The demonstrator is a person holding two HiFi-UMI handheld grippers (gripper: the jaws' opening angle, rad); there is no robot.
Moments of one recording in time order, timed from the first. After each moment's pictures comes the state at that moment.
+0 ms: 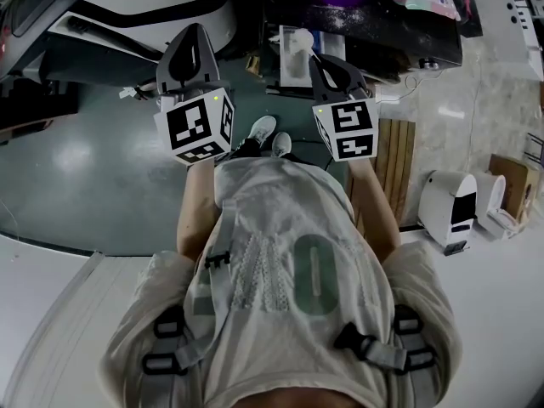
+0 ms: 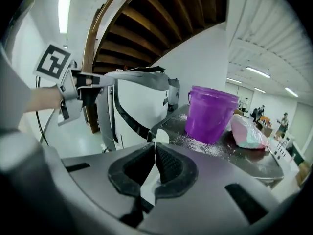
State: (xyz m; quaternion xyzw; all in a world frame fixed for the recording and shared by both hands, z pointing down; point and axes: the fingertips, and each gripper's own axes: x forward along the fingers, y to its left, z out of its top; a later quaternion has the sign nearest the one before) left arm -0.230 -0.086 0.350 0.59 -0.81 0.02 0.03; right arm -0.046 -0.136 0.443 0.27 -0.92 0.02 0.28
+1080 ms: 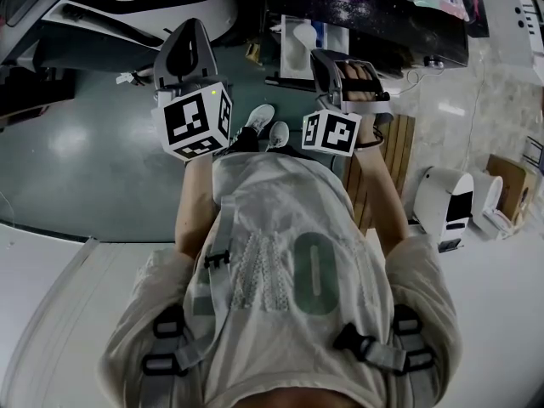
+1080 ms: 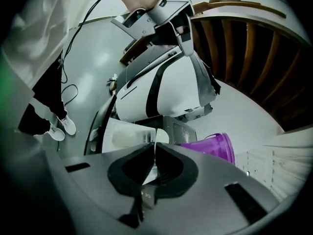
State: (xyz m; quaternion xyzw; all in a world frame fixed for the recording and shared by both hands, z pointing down) left arm -0.231 -0.081 0.369 0.58 -0.82 0.03 0.05; right arm -0.046 -0.132 0.485 0.13 -0.75 -0.46 0.46
